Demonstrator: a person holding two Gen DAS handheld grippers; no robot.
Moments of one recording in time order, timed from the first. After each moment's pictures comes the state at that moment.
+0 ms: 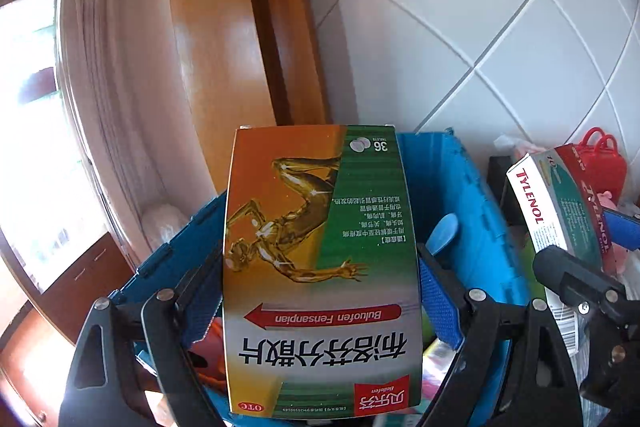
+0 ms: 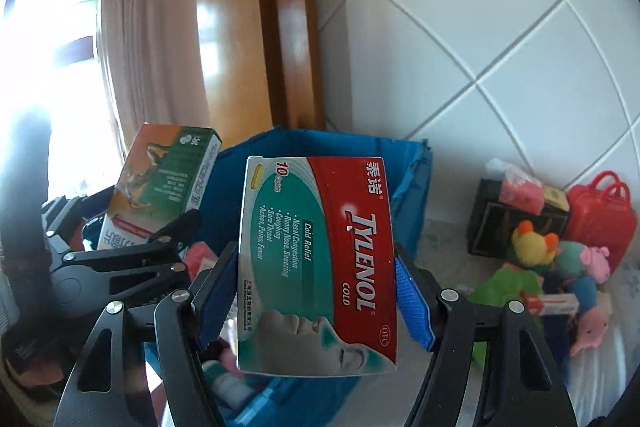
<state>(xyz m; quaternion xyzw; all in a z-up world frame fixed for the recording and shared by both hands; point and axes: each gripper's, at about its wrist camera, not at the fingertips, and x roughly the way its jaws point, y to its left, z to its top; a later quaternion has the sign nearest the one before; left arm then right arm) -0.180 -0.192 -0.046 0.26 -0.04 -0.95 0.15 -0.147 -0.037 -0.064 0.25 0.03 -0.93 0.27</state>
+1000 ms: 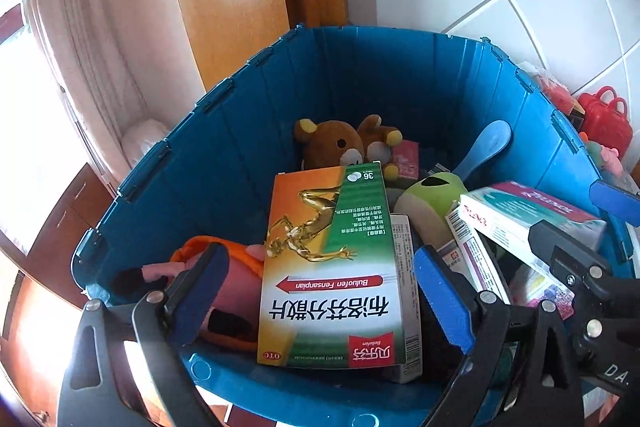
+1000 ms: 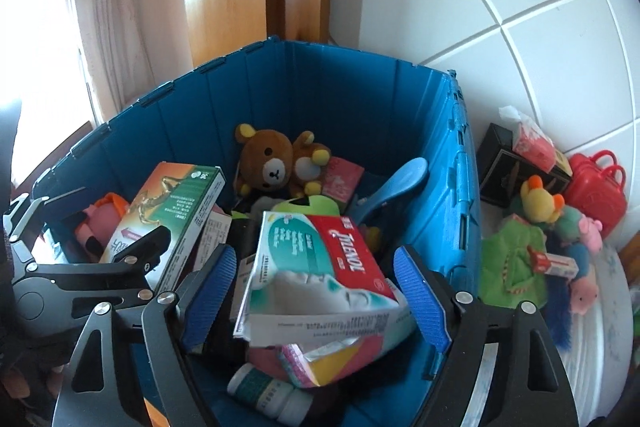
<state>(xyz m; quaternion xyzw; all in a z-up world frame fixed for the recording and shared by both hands) -0.190 -0.277 -0.099 0.39 0.00 -0.91 0.11 -0.166 -0.125 -0.107 0.36 0.10 -0.90 0.20</state>
